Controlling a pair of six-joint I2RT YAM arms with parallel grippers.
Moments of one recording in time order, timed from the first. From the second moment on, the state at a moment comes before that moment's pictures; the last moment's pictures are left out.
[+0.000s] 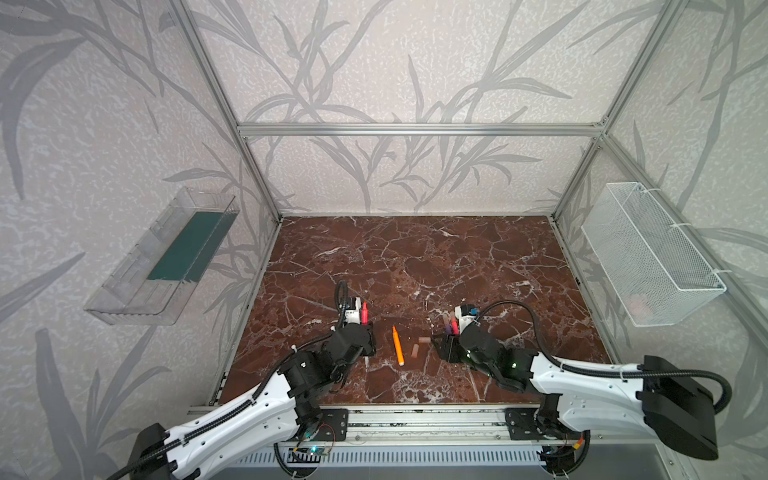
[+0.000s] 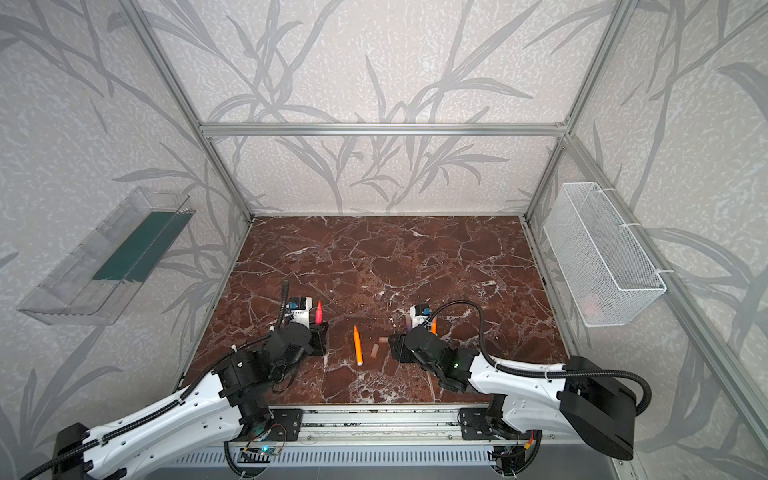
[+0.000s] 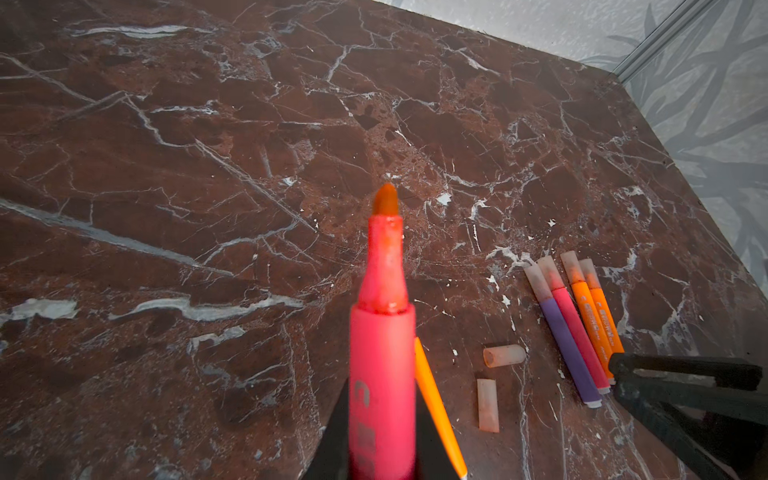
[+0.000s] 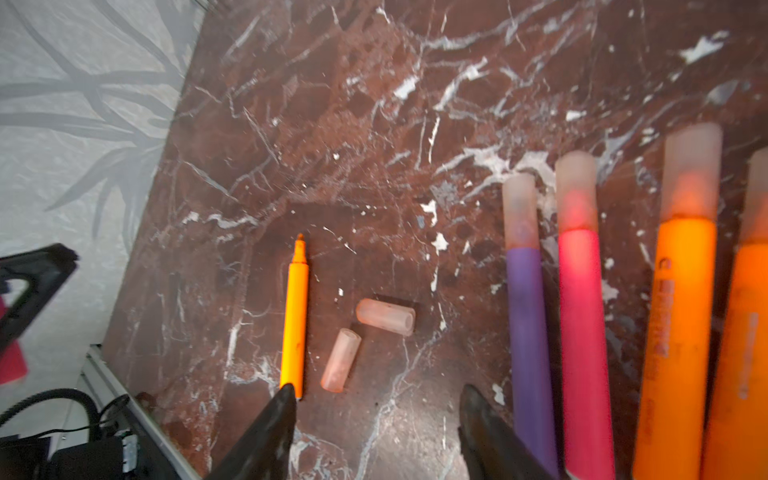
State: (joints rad) left arm -0.90 0.70 0.46 -0.44 -0.45 -0.73; right arm 1.05 1.20 0.41 0.09 0.21 0.97
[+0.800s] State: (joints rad) left arm -0.89 0.71 0.46 -0.46 -0.44 -0.74; right arm 1.05 1.56 0.56 0.24 0.11 1.00
